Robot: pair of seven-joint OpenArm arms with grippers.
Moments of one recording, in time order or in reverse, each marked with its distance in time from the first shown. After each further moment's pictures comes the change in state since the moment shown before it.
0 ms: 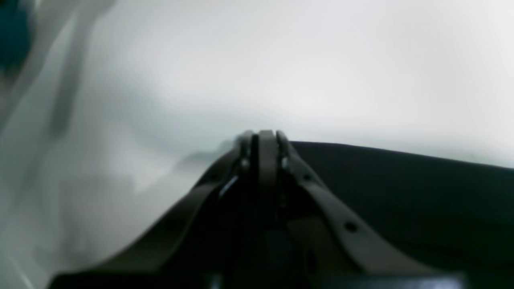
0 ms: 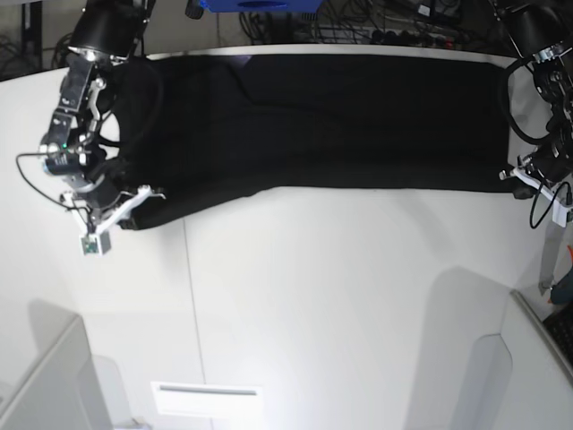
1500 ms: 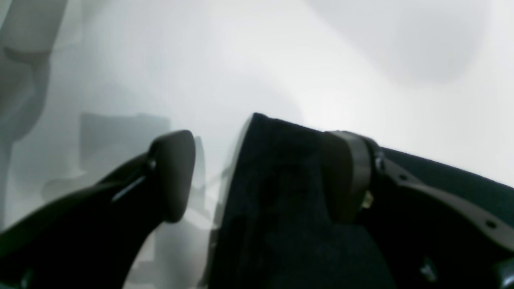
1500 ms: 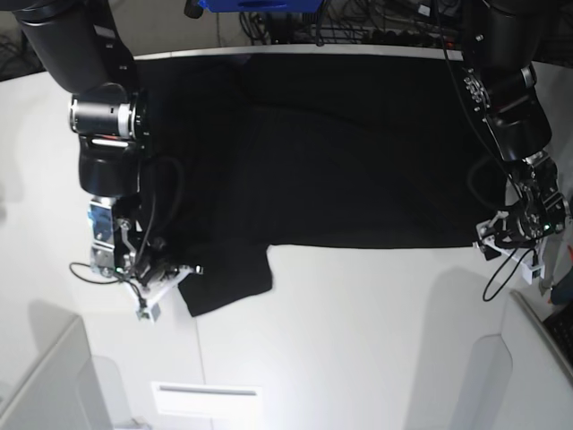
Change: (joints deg) left arm -31.8 4.4 9.8 -40.0 28.5 4.0 -14.3; right arm 37.0 0.5 -12.7 -64.8 -6.6 -4.0 16.0
